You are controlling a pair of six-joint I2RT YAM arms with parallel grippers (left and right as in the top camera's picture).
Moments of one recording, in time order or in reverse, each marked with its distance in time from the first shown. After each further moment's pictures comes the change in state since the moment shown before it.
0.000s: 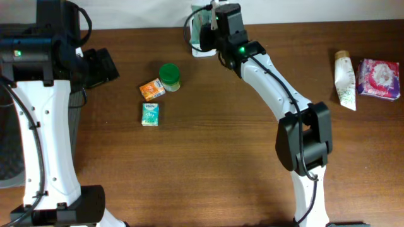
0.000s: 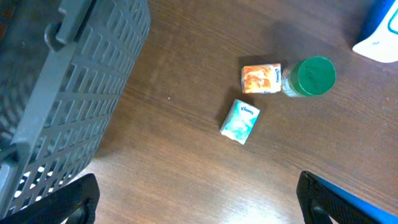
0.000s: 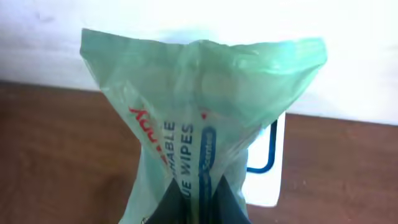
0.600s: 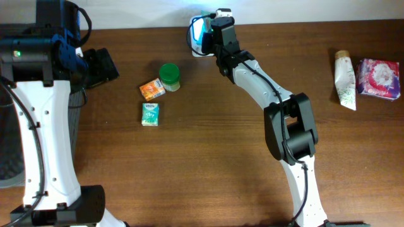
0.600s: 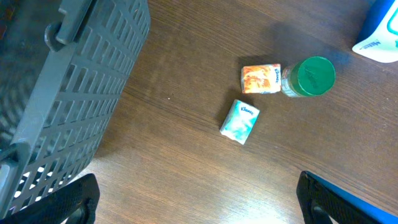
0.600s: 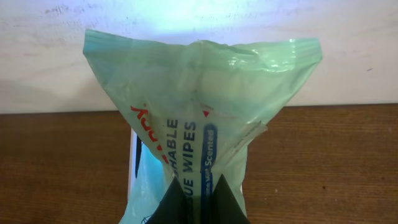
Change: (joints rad) left arm 0.000 0.000 0.000 0.001 0.000 0.000; right arm -0.005 0.163 -0.001 0.160 0.189 0.047
